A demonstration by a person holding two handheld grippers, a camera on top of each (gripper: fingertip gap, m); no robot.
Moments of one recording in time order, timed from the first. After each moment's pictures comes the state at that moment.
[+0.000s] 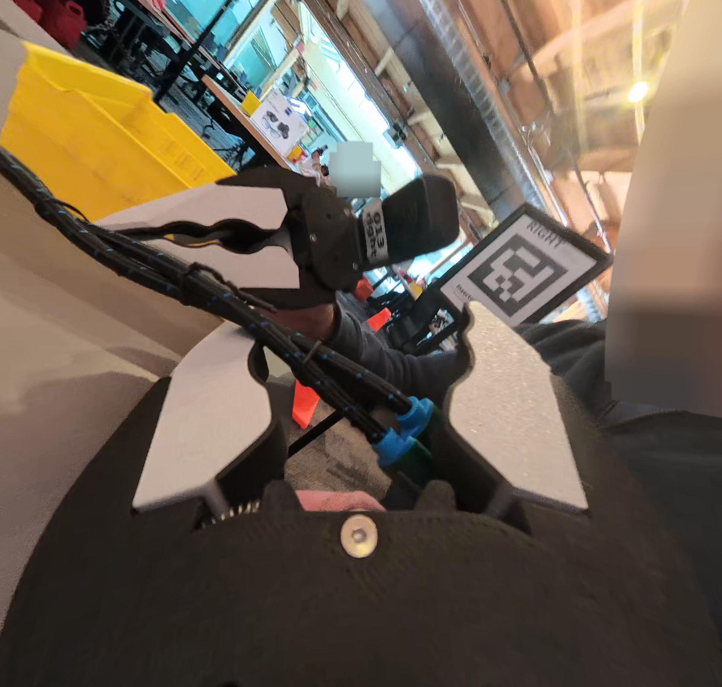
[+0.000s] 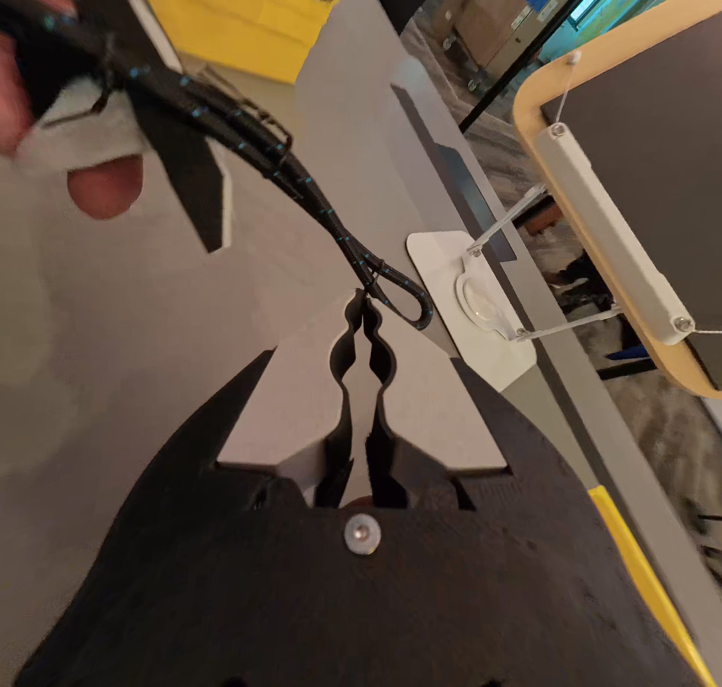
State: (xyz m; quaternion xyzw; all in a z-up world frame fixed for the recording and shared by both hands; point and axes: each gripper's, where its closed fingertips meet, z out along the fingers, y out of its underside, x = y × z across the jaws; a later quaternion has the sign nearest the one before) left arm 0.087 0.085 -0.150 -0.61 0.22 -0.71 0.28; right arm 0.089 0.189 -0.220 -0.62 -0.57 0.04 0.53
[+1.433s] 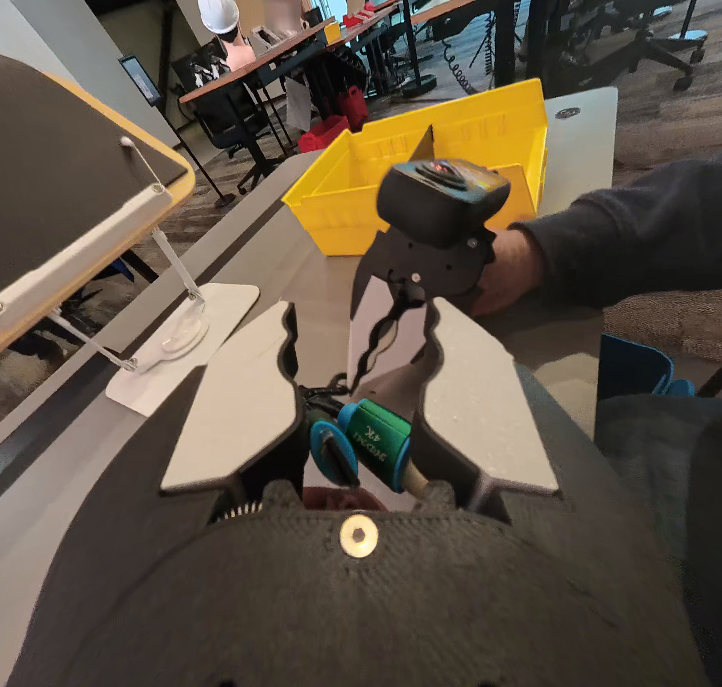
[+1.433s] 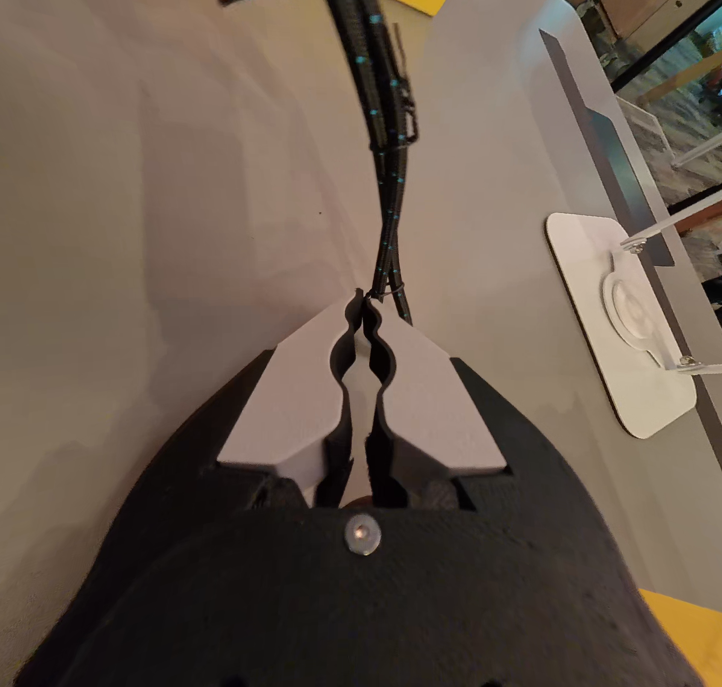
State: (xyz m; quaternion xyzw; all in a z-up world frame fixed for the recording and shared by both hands) left arm 0.078 0.097 -0.178 -0.62 0.49 -0.19 0.59; right arm 0.066 0.152 -0.301 -0.61 -0.64 0.12 0.45
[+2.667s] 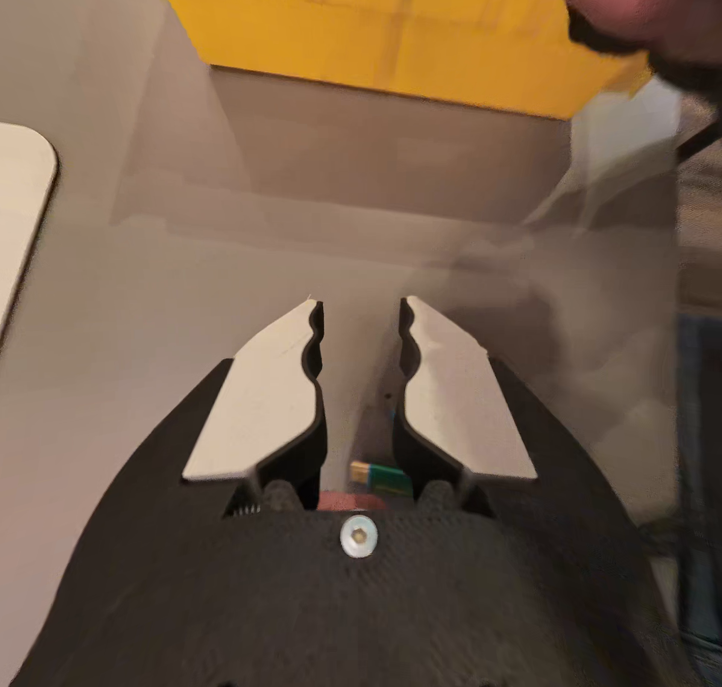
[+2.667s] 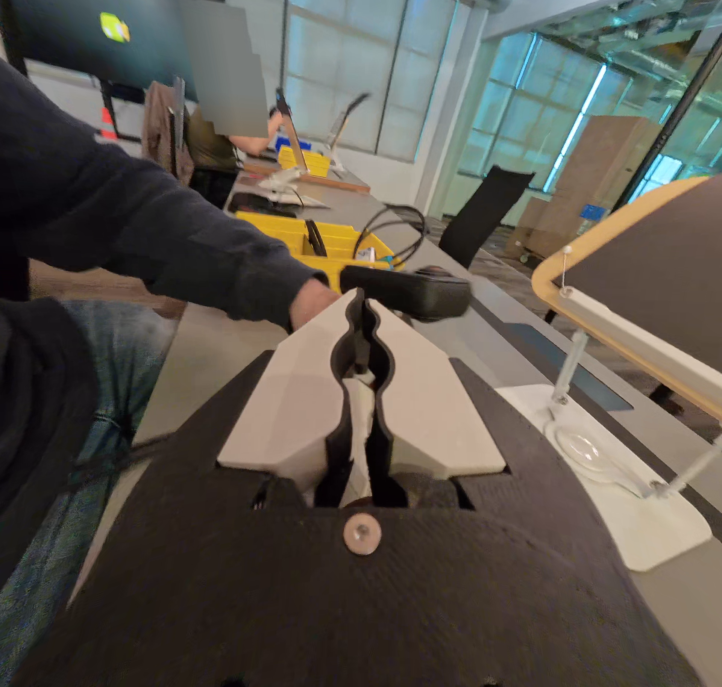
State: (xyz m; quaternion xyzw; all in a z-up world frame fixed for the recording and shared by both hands) left arm 0.121 0.186 -0.286 -0.73 0.58 -0.24 0.27; right arm 0.096 0.136 -0.122 -0.51 -0.50 0.38 0.60
